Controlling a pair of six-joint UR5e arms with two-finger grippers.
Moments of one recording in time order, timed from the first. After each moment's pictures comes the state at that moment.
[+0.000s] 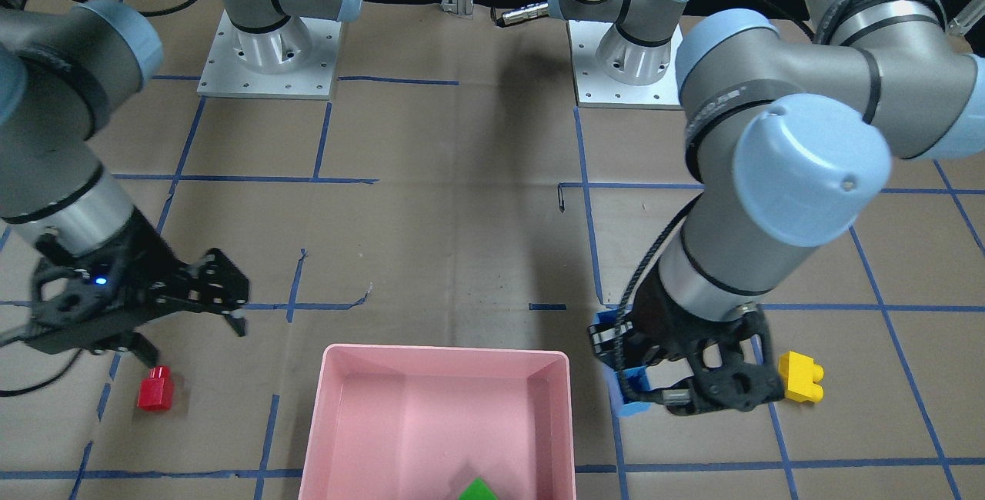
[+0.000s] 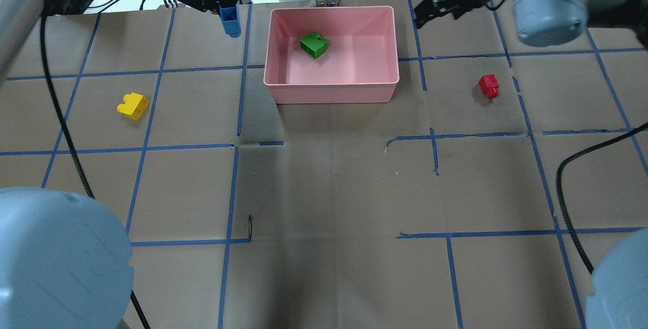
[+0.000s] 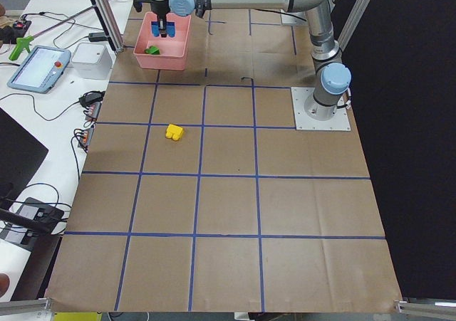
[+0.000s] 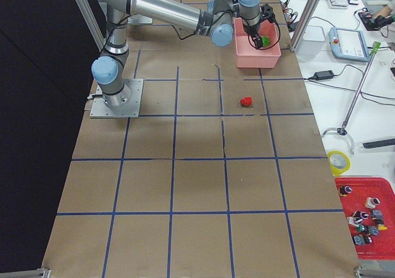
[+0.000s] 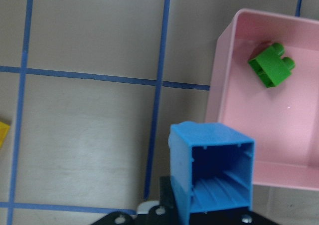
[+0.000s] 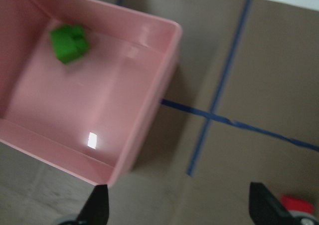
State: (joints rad) left arm -1.65 -2.12 -1.07 -1.40 1.52 -0.24; right arm 1.41 -1.27 1.54 -2.08 -1.37 -0.42
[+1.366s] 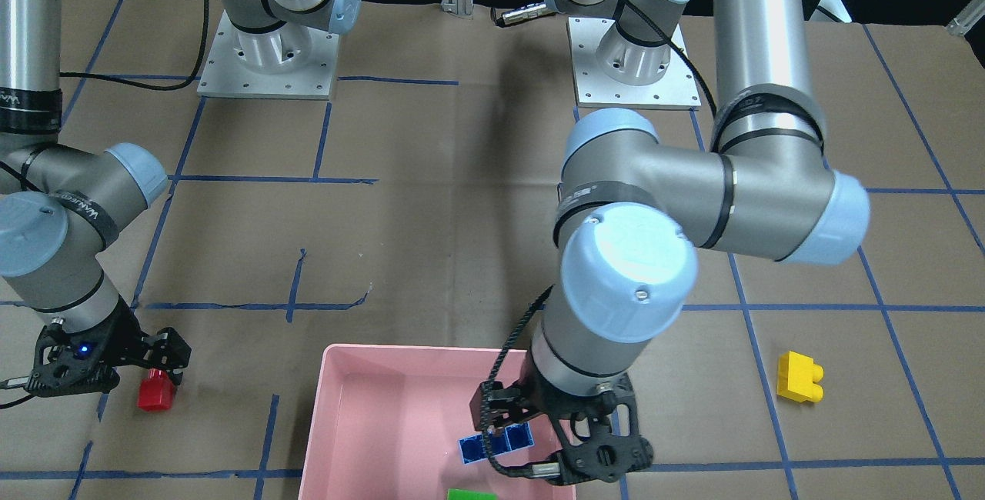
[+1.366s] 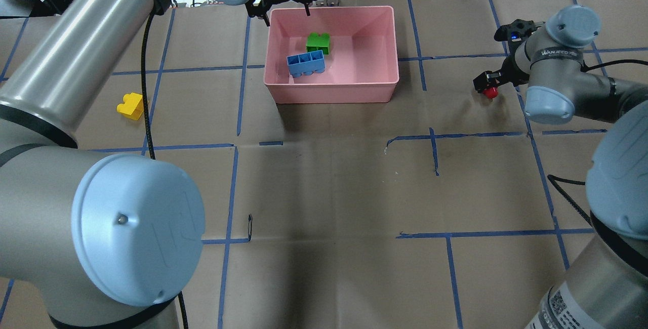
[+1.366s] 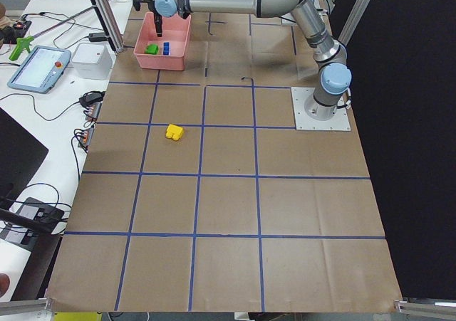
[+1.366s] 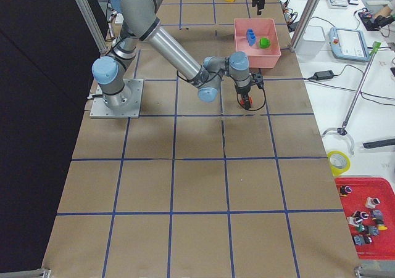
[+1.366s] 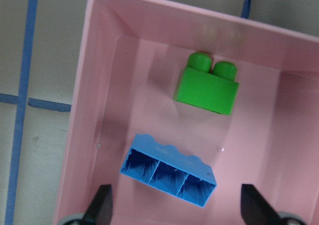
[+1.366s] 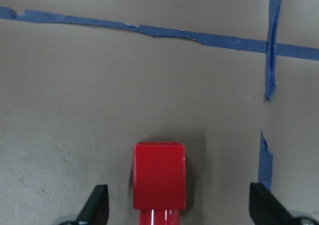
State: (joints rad) left arm -1.73 -2.24 -0.98 -1.35 1.52 -0.34; right arm 1.27 -1.03 1.80 -2.62 -1.48 -0.41
